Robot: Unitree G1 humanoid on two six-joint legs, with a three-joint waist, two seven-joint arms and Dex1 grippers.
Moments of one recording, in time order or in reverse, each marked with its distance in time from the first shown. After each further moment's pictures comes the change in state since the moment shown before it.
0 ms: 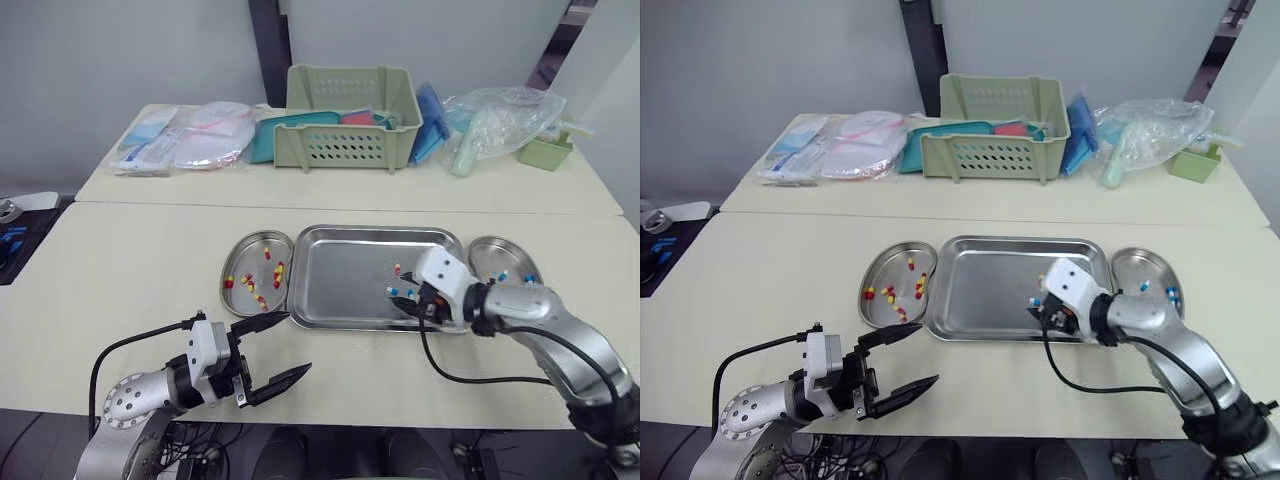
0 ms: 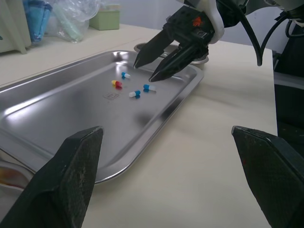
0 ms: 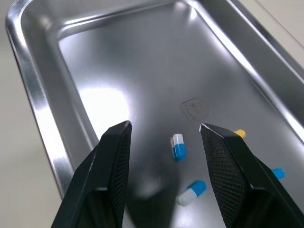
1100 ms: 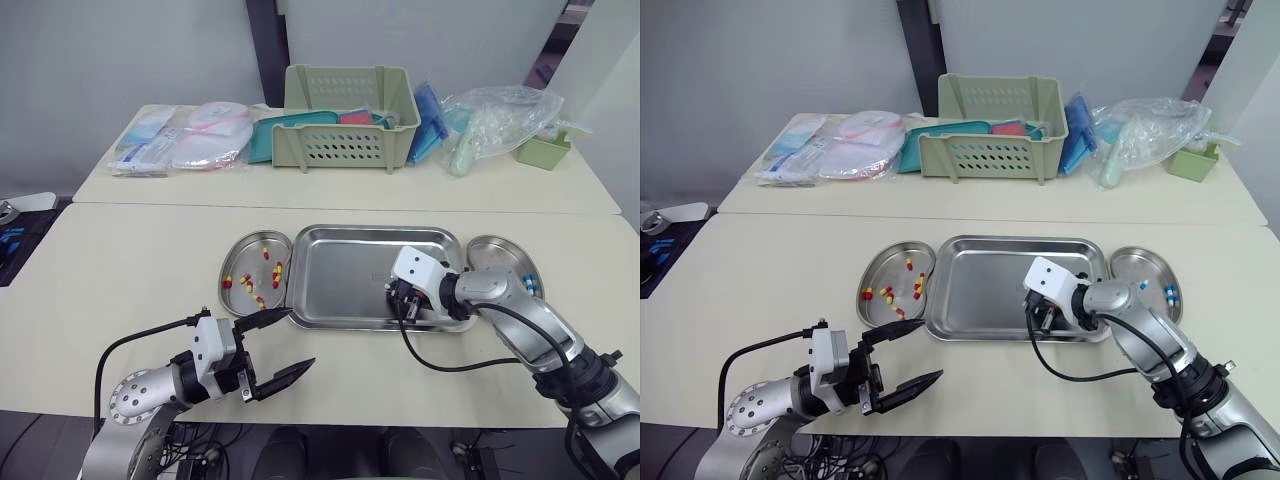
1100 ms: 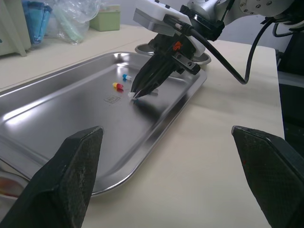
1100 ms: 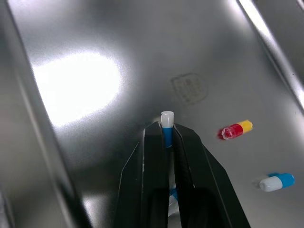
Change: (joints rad) left arm -0.021 0.000 -0.023 0.000 0.010 0.000 0.033; right arm -0.109 0.006 0.114 0.132 -0.145 -0.023 0.070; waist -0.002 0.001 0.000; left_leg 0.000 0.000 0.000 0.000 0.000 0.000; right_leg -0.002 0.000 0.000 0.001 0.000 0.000
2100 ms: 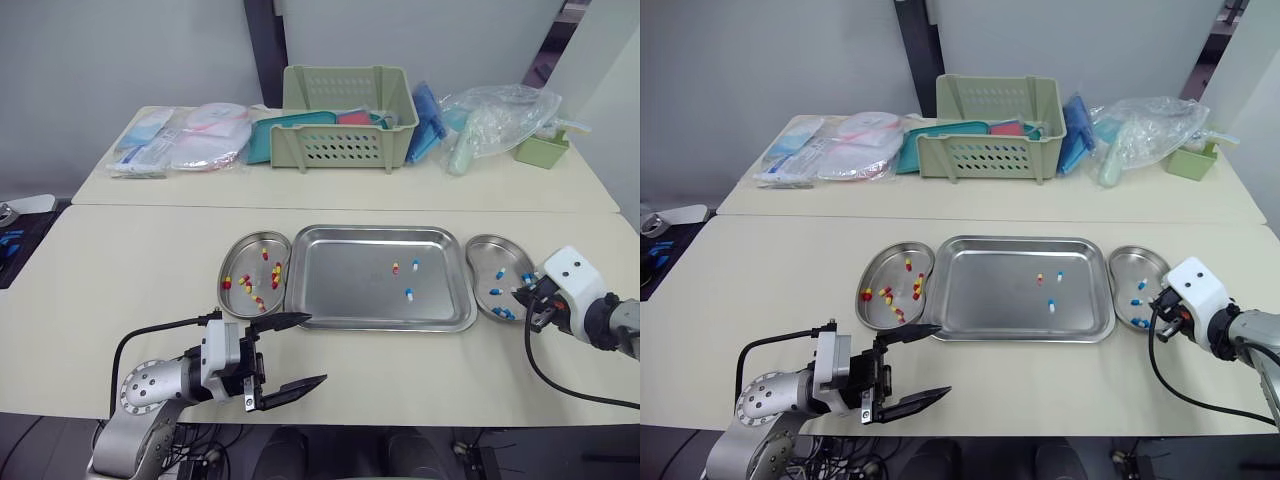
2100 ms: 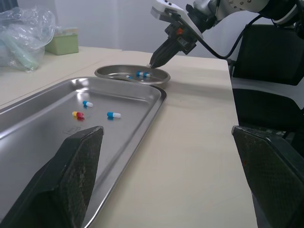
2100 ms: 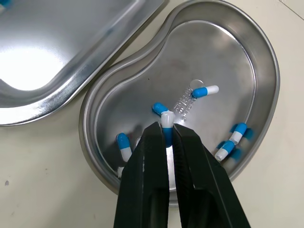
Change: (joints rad) left arm -0.055 -0.001 -0.045 0.002 -0.039 -0.040 -0.132; right arm 0.511 -0.253 -0.693 -0.136 0.168 0.070 0.004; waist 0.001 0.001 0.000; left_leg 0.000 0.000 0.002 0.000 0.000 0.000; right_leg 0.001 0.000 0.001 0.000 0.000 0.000
